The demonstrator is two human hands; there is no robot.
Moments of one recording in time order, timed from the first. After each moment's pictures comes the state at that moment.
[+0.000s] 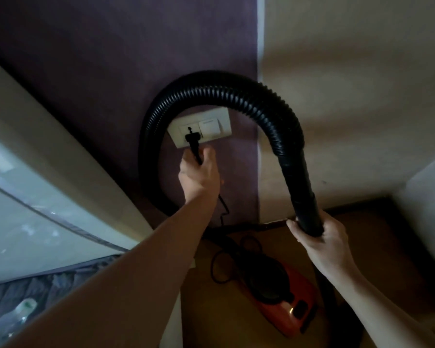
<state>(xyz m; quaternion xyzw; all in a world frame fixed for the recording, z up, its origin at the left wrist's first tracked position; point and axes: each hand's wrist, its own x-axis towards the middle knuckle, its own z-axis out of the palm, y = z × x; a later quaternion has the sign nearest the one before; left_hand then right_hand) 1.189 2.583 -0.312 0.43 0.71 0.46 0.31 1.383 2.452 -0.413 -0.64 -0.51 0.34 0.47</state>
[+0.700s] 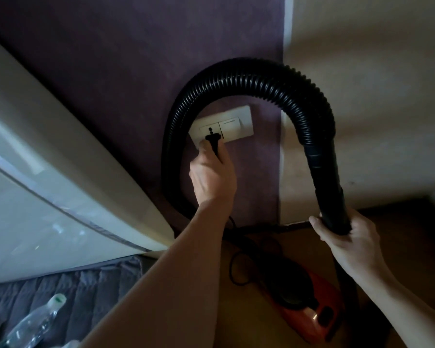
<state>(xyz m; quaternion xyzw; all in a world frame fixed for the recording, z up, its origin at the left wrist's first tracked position) 1.176 2.594 -0.314 0.58 0.70 0.41 0.07 1.375 2.466 -0.409 -0.64 -0.50 0.33 0.48</state>
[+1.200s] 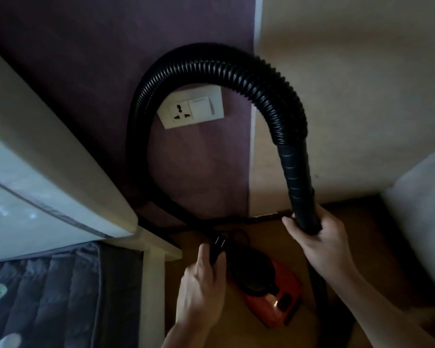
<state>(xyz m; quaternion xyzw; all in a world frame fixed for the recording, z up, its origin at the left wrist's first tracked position) 1.159 2.409 -0.416 0.63 0.66 0.24 0.33 1.392 2.440 -0.418 -0.62 -0.55 0.30 0.48</state>
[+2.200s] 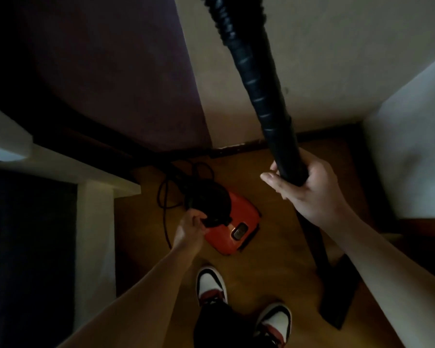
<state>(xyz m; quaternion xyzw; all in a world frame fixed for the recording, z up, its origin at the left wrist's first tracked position) 1.244 2.372 -0.604 0.34 0.75 0.15 0.55 1.492 2.405 -0.498 -0.56 -0.60 0.42 0.39</state>
